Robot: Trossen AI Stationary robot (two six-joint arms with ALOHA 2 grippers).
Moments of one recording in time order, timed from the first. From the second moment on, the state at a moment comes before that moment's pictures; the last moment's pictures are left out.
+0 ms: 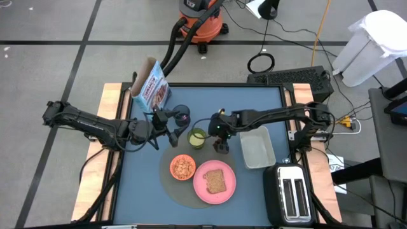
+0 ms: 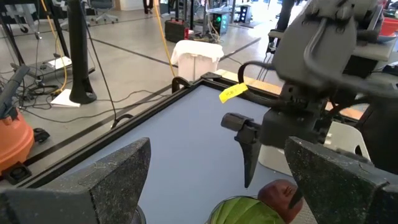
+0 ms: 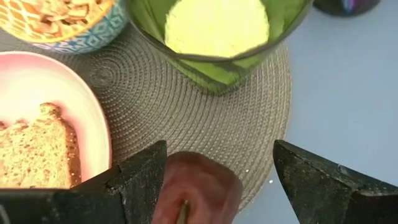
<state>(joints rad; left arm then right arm) -0.20 1.09 0.72 0.12 -0.69 -0.27 -0.07 1.73 1.19 -0.50 -0.10 0.04</state>
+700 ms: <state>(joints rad) -0.12 1.09 0.72 0.27 -0.69 -0.45 -0.14 1.56 1.19 -0.50 -0.10 0.00</state>
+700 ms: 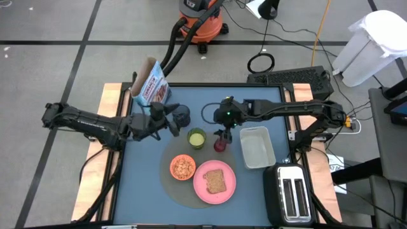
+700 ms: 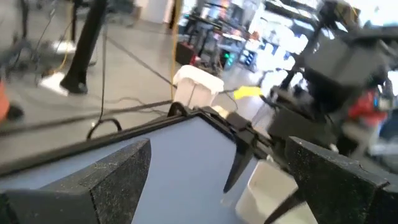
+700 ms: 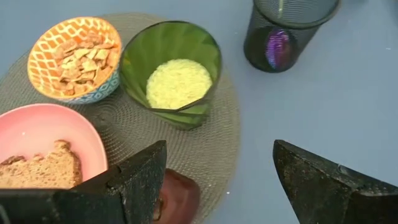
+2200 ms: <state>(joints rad) 0.01 1.33 0.72 -0.33 -0.79 -1.29 -0.16 1.56 1.19 -0.50 -0.10 0.00</state>
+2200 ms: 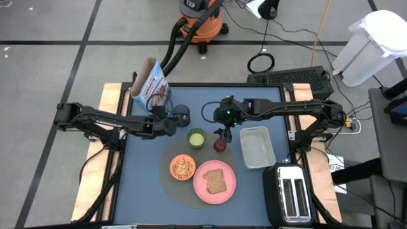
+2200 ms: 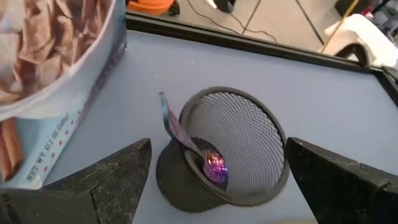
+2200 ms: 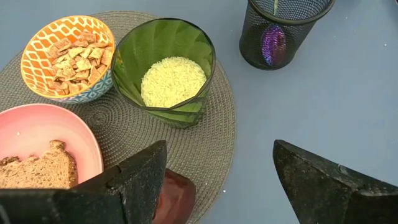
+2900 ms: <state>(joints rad) 0.05 1.34 0.72 -0.29 -0.81 -1.25 -0.16 1.56 1.19 -0.50 -0.10 0.00</state>
